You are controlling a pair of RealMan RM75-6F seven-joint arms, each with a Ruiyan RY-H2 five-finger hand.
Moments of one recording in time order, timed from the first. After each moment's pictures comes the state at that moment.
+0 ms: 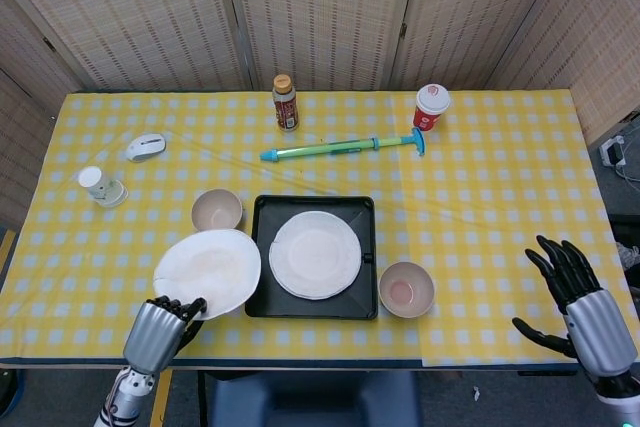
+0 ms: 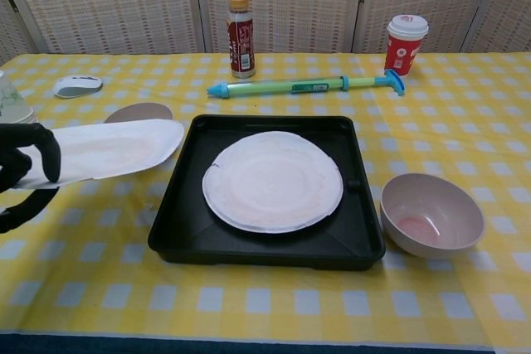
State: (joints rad) left arm -0.23 -1.70 0.06 -1.24 1.90 1.72 0.31; right arm 0.05 -1.11 -0.03 -1.54 -1.81 1.74 0.23
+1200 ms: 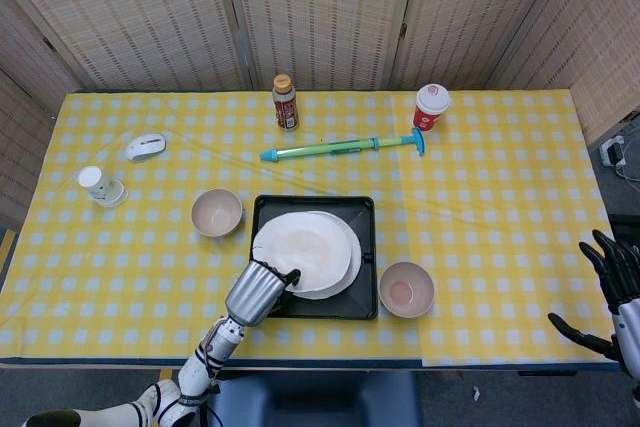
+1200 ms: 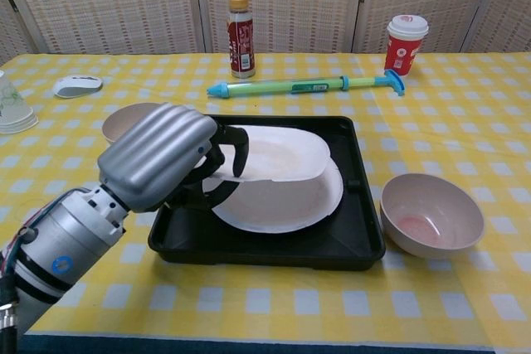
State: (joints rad) left arm -0.55 -2.03 -0.12 -0.99 1.80 1.38 0.20; right arm 0.00 -1.07 0.01 -1.53 -1.72 1.79 0.33
